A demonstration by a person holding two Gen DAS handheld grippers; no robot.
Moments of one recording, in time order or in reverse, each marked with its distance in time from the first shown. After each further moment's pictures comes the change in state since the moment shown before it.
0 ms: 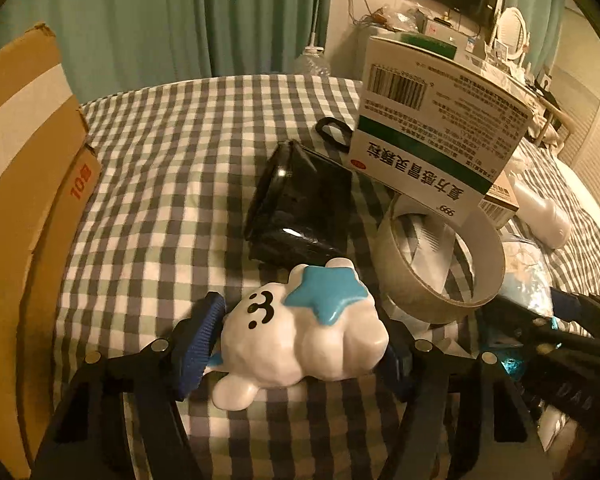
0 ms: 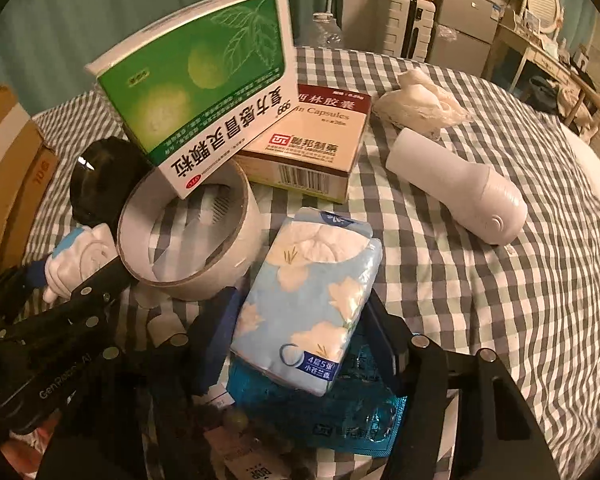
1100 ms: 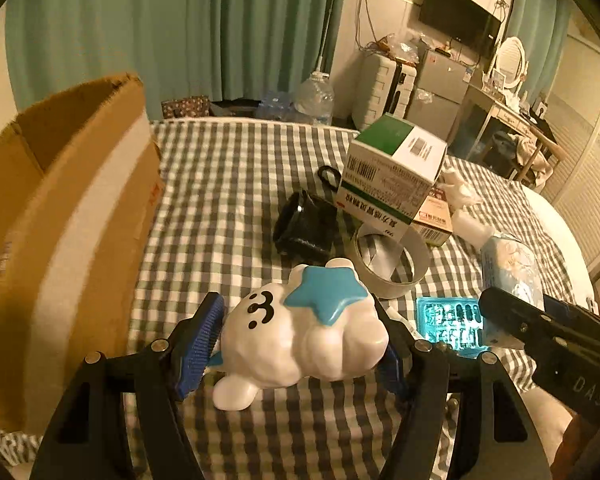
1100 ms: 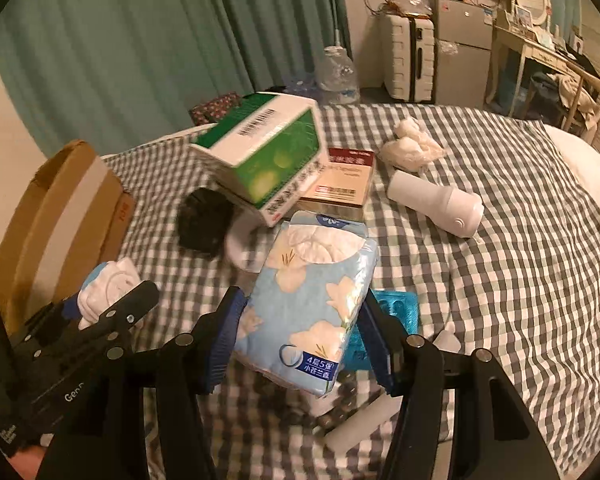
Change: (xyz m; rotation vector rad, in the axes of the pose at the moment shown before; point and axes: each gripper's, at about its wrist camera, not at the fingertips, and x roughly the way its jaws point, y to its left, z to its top) left arm -0.095 0.016 0.006 -0.056 -0.051 -0.025; right arm -0.093 0.000 -0.005 0.043 -0.124 0.130
